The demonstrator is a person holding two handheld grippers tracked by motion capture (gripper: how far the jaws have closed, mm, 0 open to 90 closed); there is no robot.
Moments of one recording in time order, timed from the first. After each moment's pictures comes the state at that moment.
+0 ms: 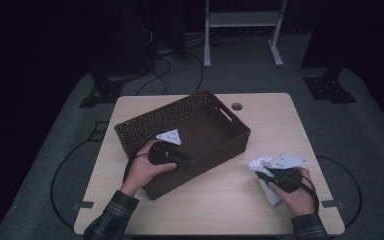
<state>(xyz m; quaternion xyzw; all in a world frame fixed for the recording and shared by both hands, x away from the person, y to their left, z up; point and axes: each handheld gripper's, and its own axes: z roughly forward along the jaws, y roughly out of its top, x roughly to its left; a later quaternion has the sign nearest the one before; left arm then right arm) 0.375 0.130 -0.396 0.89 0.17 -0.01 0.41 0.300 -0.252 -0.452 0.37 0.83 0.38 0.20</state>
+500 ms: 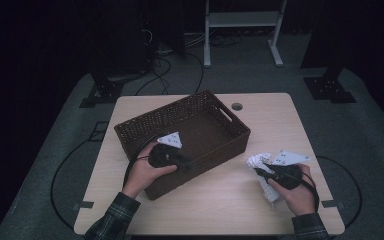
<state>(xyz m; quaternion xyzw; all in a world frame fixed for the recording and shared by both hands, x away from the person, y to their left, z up) 0.370 0.126 -0.399 0.90 0.16 -0.01 0.41 0.302 -0.249 -0.437 0.36 0.82 0.40 0.20</state>
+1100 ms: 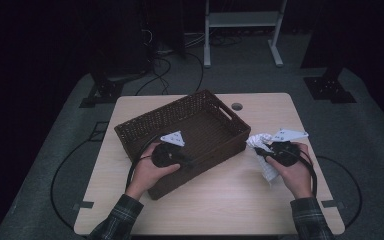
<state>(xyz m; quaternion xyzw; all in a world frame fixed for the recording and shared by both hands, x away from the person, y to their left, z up) 0.372 0.119 -0.400 0.90 0.18 -0.01 0.41 0.351 -0.249 -0.408 0.39 0.81 0.39 0.21</state>
